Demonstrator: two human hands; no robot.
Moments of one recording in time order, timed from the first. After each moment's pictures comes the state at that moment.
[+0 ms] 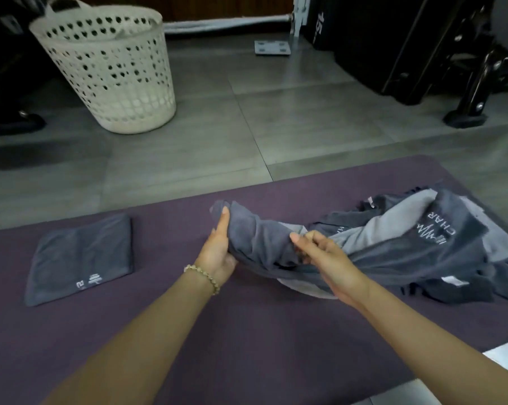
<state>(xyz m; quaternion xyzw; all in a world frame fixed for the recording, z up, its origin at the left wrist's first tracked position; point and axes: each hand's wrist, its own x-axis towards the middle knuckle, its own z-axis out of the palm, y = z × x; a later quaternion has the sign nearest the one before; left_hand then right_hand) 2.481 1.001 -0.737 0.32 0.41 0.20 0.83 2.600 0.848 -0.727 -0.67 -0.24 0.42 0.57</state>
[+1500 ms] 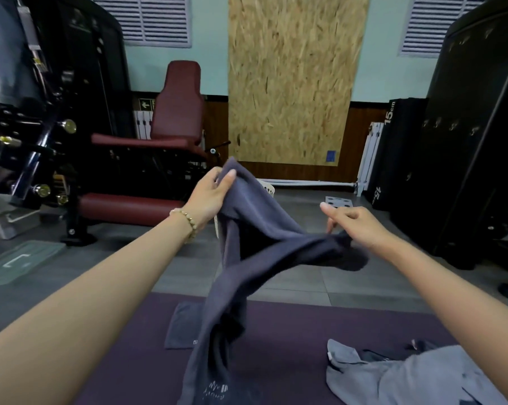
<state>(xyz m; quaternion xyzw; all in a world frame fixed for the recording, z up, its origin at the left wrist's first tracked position) 2.227 1.010 -0.304 0.72 0.29 0.49 0.40 2.468 0.858 -0.319 -0.67 -0.57 0.17 0.44</state>
